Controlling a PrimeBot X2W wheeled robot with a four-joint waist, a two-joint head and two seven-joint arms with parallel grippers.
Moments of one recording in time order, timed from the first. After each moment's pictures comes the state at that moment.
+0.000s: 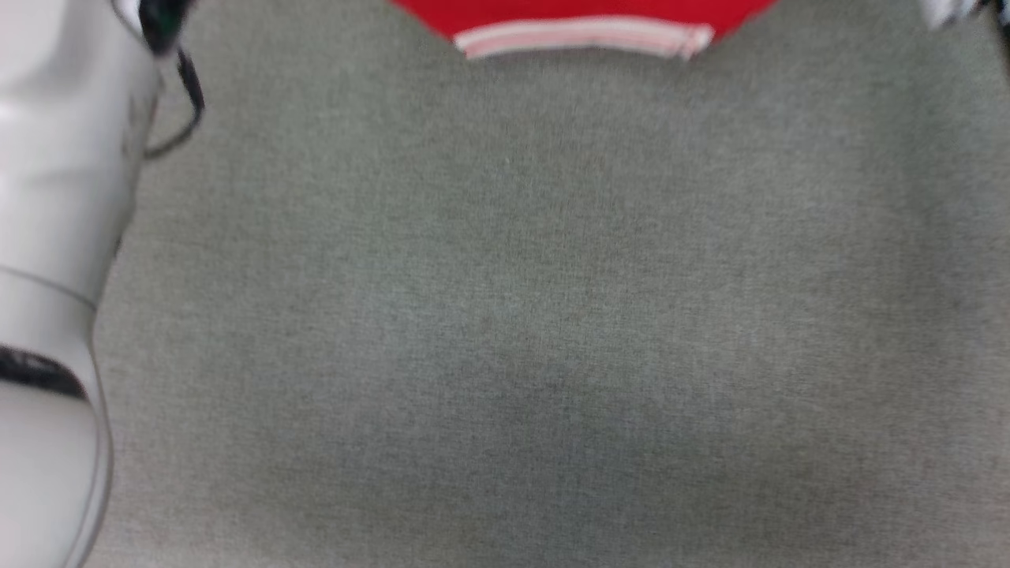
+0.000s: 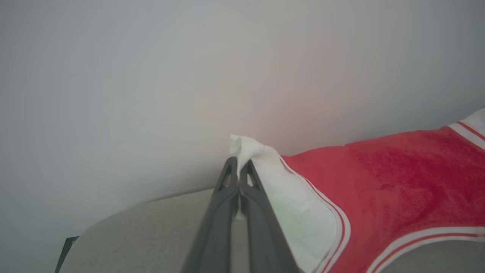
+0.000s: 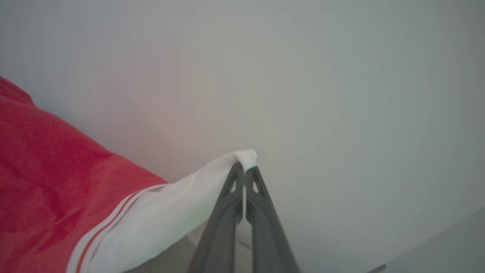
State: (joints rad) left arm -1.58 0.33 -0.72 1.10 -0.74 -0.13 0.04; right arm -1.43 -0.25 0.15 1.09 -0.12 0.13 -0.24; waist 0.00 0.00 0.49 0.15
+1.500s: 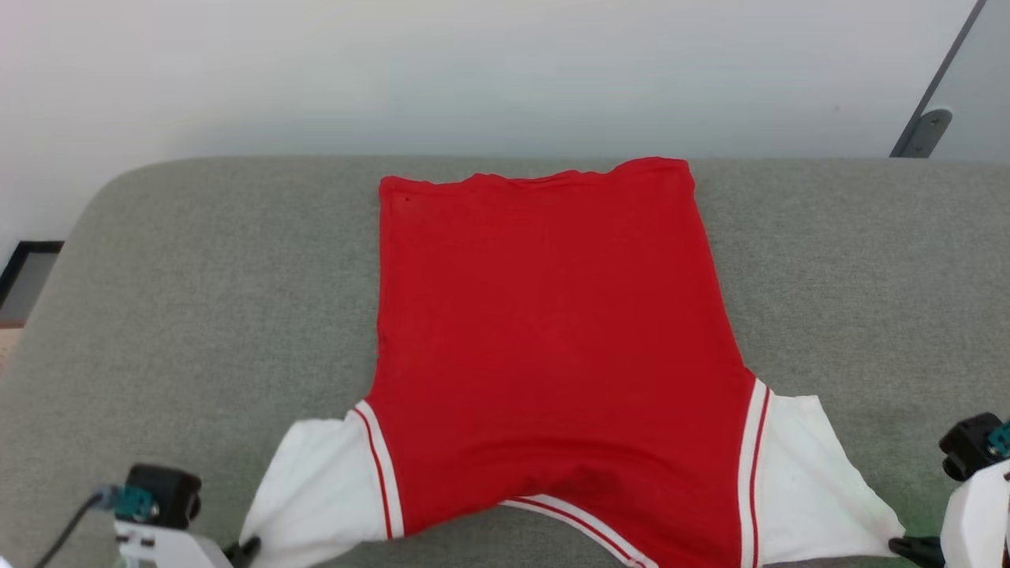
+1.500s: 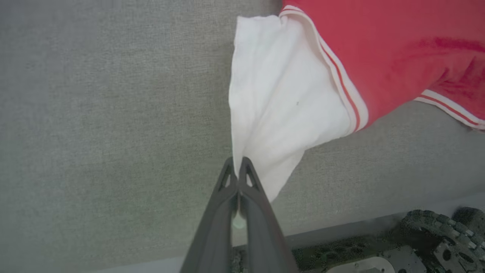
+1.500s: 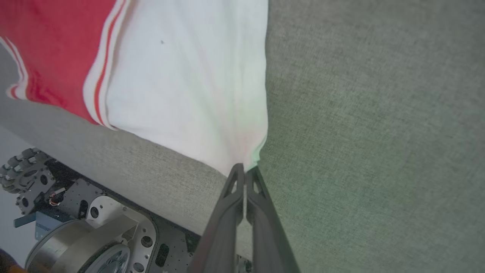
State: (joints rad) left arm -0.22 1.08 -0.85 -0.20 -1.17 0.41 0.22; right arm -0.25 -0.85 0.62 0.20 1.01 0.13 0.64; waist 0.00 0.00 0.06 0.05
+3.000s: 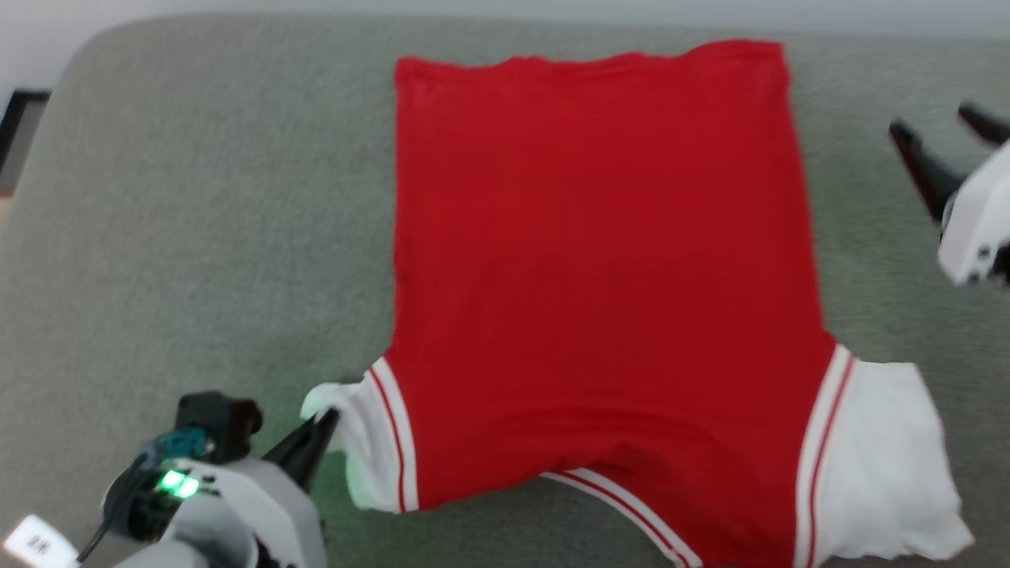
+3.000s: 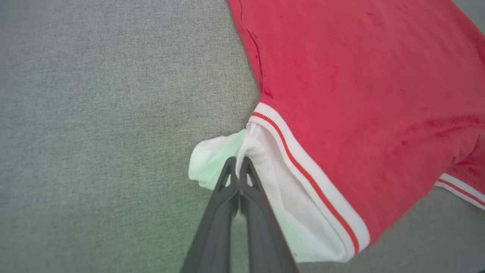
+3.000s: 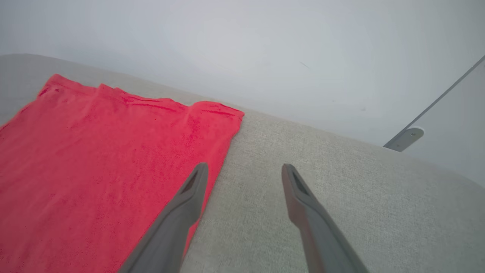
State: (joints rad) left arm -0.33 0.88 -0.84 -0.15 -1.04 0.38 0.00; right arm -0.69 -0.48 0.18 0.23 0.48 0.13 0.49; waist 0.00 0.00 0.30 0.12
